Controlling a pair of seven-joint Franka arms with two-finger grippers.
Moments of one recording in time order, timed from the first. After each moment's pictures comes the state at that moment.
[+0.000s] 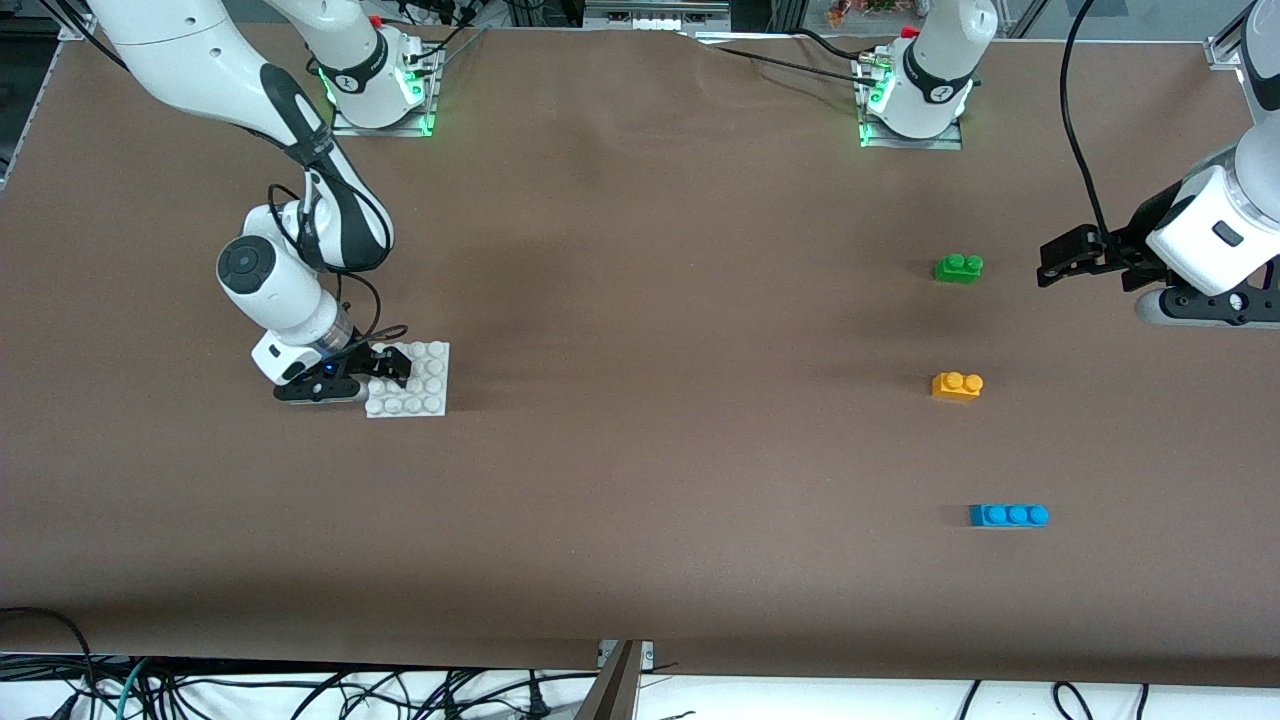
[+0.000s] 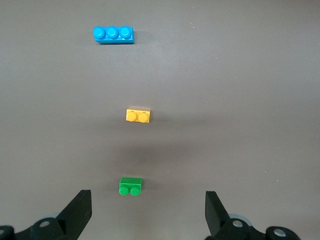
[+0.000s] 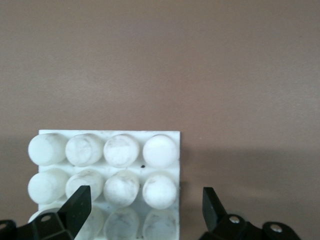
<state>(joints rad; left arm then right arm) -0.07 0.13 0.01 -1.49 -0.04 1.52 -0.05 0.10 0.45 0.05 -2.19 0.00 2.79 0.10</state>
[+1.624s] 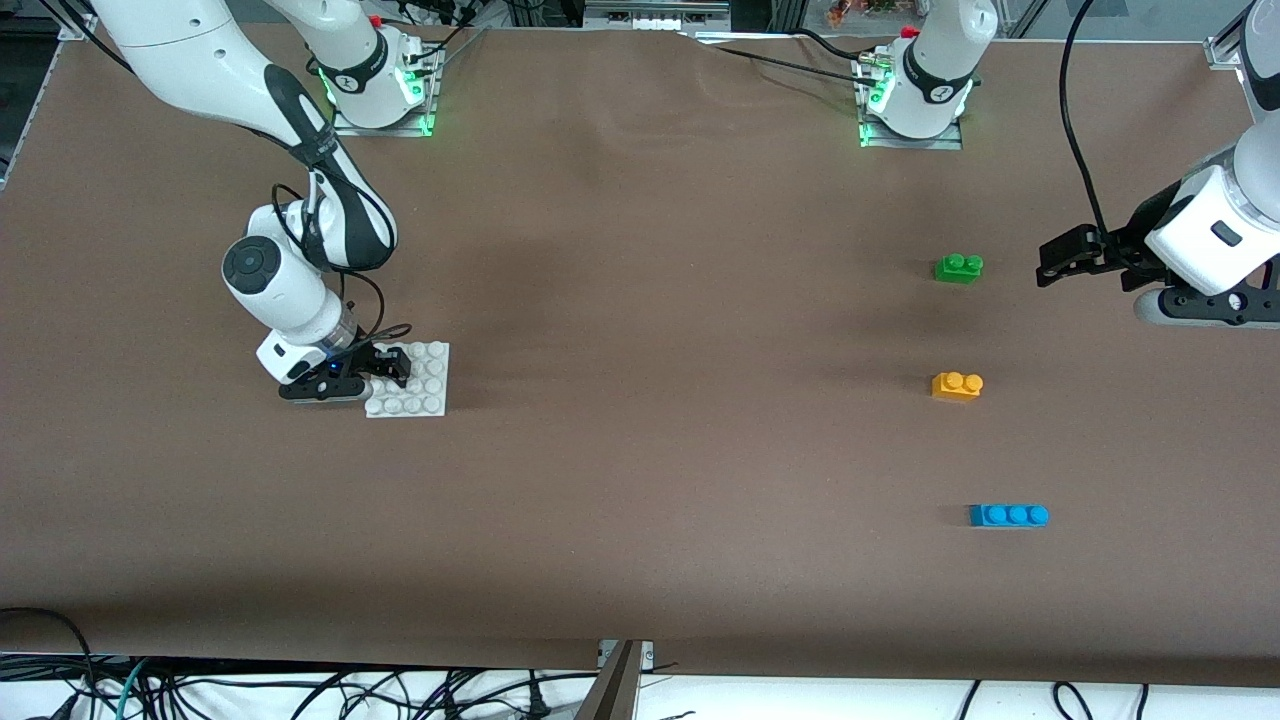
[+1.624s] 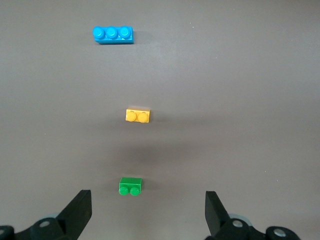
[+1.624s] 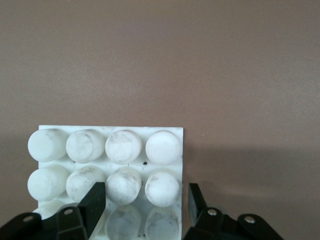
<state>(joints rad) -0.07 0.13 0.01 -1.49 -0.04 1.52 -0.05 0.11 0.45 0.05 -2.19 0.00 2.79 0.10</state>
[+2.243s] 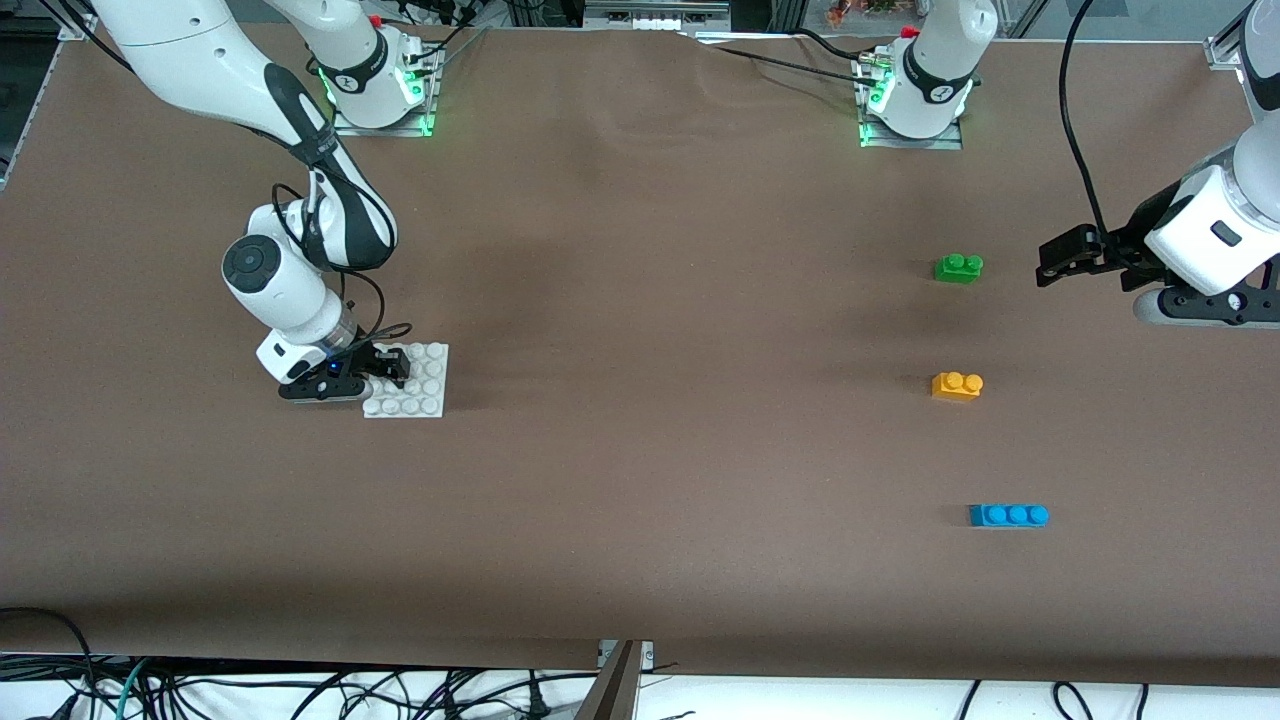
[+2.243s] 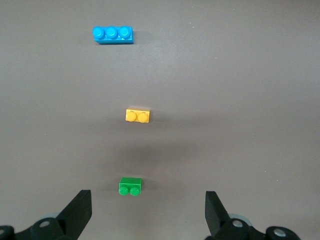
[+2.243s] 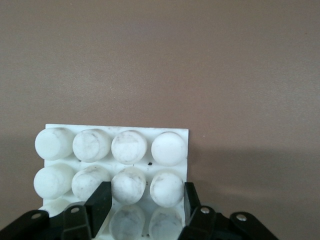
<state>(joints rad) -0.07 0.13 0.01 -1.49 -0.04 1.52 -0.05 0.11 0.45 0.05 -2.19 0.00 2.80 0.10</state>
